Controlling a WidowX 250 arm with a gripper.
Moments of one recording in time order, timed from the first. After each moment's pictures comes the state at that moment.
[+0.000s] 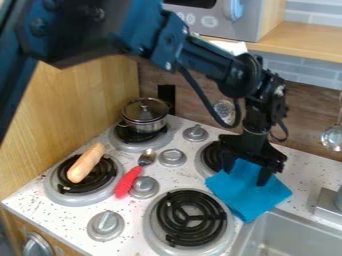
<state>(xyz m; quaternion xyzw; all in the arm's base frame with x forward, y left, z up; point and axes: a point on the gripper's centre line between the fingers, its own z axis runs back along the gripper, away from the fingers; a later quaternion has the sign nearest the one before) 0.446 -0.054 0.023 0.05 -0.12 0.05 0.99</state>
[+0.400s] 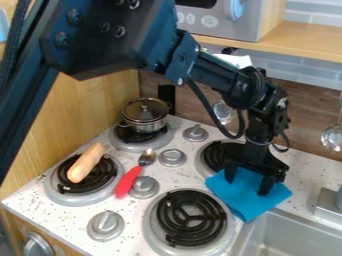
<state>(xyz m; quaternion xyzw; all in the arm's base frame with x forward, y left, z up) 0.448 -0.056 0.007 0.05 -0.11 0.06 0.99</state>
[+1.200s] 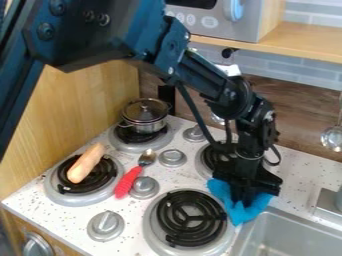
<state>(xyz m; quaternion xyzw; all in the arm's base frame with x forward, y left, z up) 0.425 -0.053 -0.011 0.02 -0.08 0.10 0.99</state>
